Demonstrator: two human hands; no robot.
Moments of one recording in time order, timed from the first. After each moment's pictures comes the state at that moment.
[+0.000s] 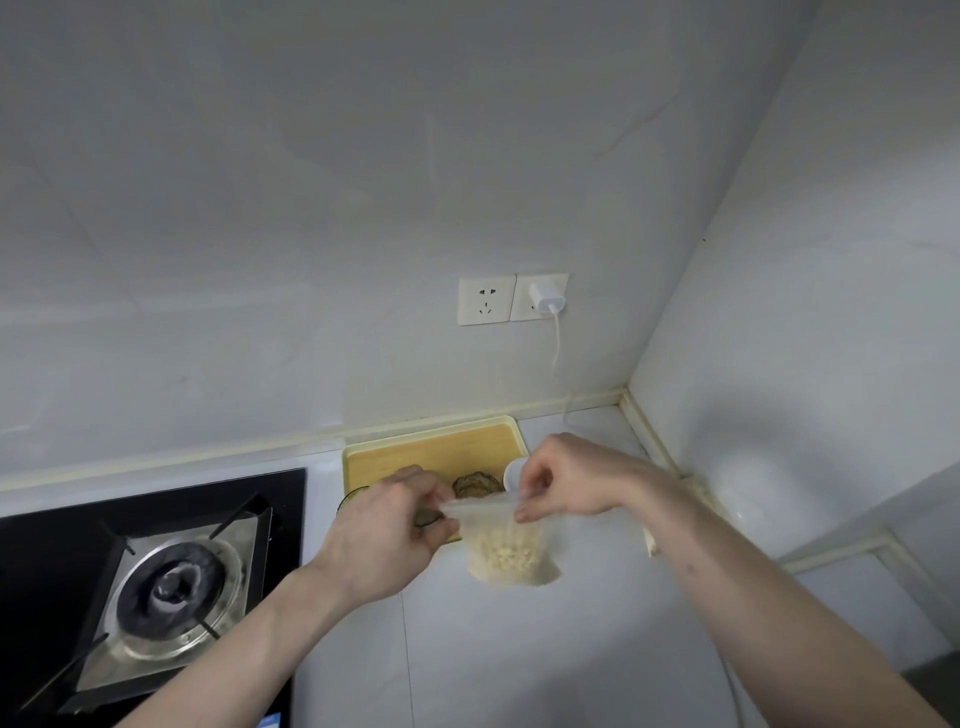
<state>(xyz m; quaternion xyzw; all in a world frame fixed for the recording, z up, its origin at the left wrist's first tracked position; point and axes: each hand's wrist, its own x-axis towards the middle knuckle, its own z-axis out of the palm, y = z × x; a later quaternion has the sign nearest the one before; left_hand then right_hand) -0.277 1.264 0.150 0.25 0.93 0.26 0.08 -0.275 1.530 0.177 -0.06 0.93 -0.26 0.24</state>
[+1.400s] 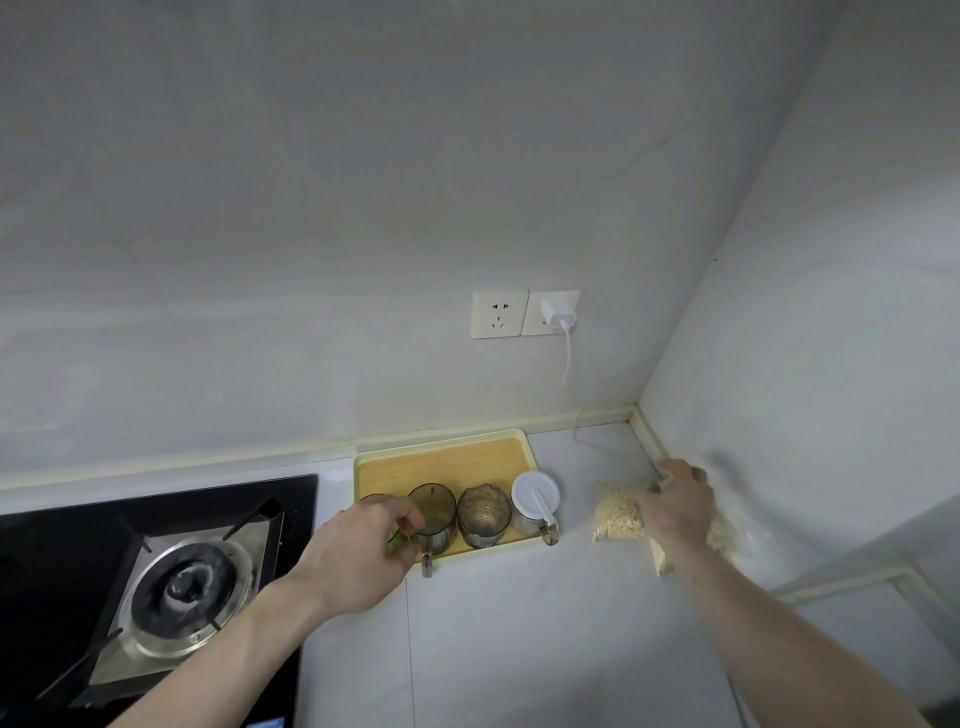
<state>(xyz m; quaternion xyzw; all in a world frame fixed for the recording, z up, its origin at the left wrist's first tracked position) -0.281 1.233 0.135 0.21 0.95 0.20 0.13 -0.263 1.643 0.042 0.41 0.87 -0.25 -0.12</state>
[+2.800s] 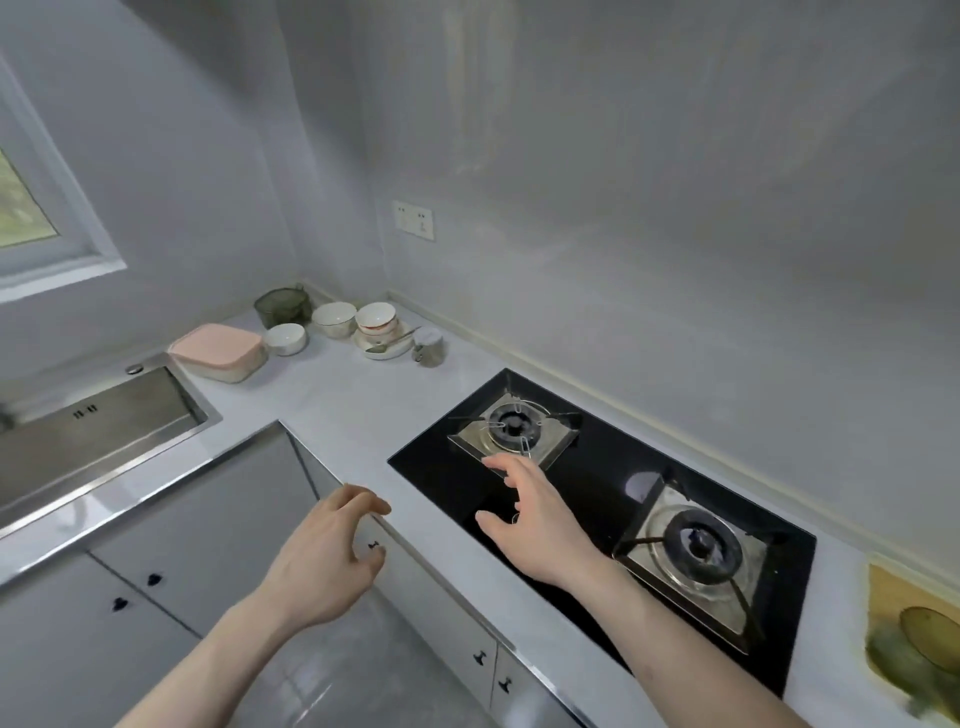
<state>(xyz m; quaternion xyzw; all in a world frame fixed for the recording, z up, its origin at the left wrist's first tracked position) 0.085 0.663 0.163 -0.26 0.94 0.23 -0.05 -0.103 0.857 0.161 -0.39 0.81 -0.39 0.19</state>
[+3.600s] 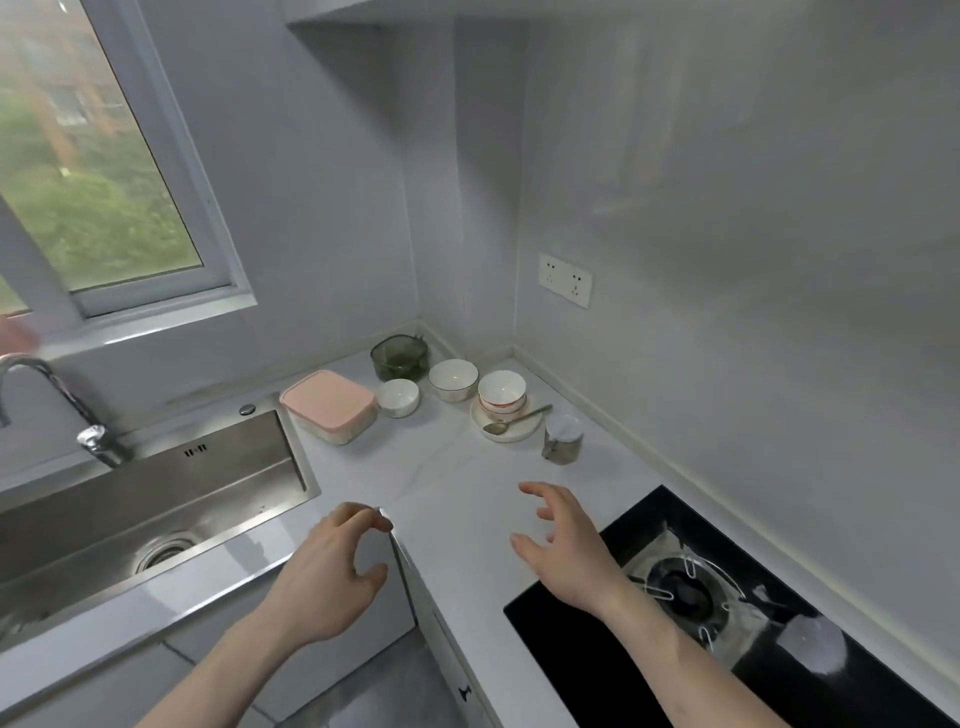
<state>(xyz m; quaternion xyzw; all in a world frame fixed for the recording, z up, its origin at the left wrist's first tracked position) 0.030 0.364 0.156 -0.36 0.90 0.24 -0.09 -0.223 0.533 0.147 -0.42 0.77 -0.39 0.28</state>
